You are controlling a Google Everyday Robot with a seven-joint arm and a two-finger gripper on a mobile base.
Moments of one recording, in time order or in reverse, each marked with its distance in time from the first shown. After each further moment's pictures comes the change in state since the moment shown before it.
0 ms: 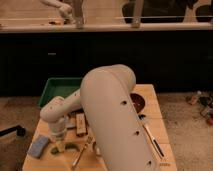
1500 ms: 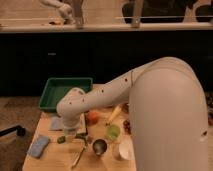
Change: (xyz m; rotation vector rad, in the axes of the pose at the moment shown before) arm 0.034 0.028 -0.088 0.218 -0.106 0.040
